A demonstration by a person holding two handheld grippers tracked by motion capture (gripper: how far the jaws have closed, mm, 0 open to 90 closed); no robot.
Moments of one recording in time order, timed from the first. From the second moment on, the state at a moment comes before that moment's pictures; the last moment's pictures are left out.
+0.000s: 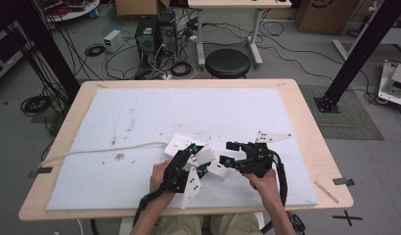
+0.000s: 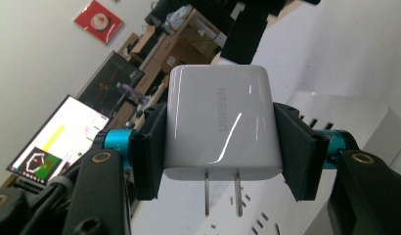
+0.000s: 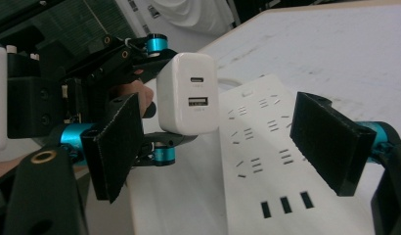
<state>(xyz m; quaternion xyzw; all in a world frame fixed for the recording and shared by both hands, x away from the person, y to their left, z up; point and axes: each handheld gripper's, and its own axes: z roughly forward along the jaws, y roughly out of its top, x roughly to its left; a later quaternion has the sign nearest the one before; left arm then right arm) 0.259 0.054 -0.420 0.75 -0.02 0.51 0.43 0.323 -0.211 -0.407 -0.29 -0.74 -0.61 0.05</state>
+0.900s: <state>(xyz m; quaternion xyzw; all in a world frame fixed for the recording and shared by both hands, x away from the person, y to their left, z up) 0.252 0.041 -0.420 0.73 -0.05 0.50 0.46 0.324 -0.189 -0.417 -0.26 -0.72 -0.63 0.11</state>
